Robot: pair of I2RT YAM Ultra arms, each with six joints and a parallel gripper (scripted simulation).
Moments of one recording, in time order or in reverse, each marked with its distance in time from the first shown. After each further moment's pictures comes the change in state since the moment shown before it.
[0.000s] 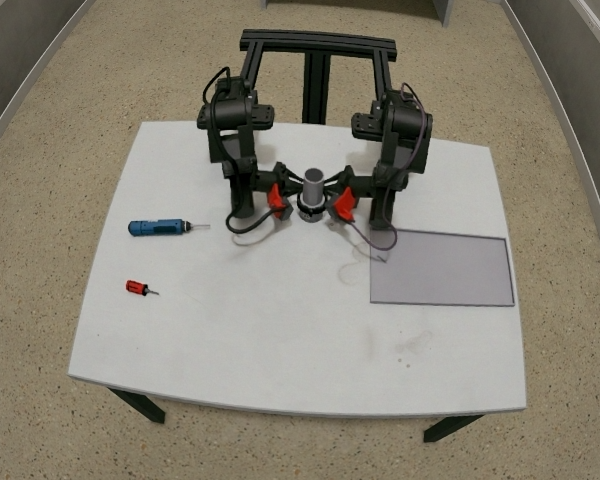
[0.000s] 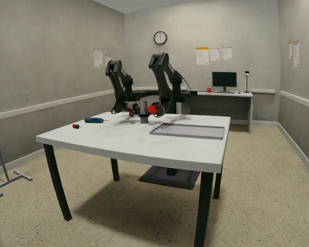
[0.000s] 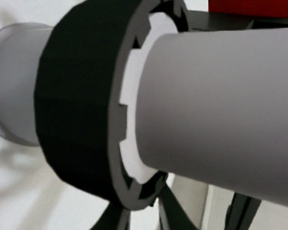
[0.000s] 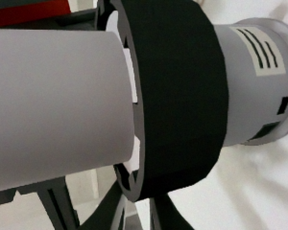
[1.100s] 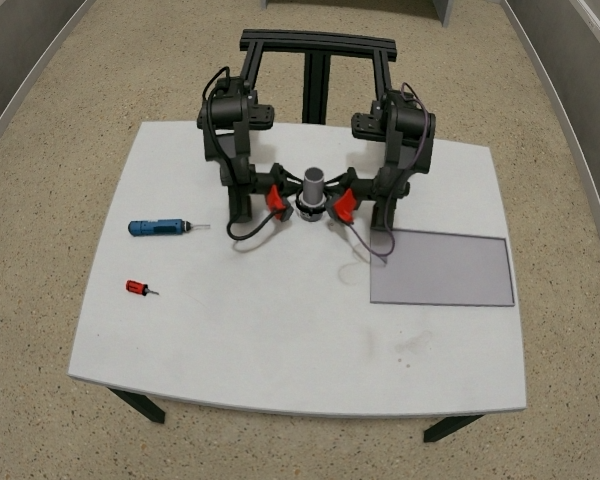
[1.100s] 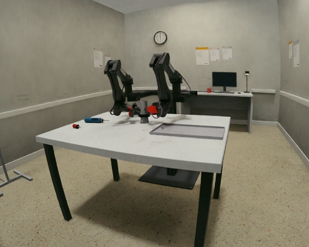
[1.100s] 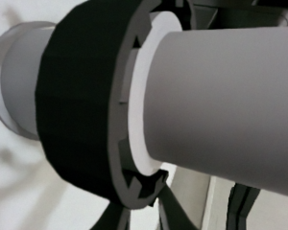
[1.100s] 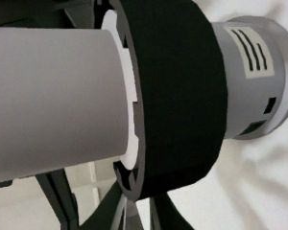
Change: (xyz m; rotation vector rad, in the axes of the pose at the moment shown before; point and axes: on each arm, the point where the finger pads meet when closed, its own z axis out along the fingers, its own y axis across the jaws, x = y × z) left arm 0.002 0.003 -0.006 -0.006 0.073 0.031; right arm 0.002 -0.003 -0.006 0.007 0.073 -0.020
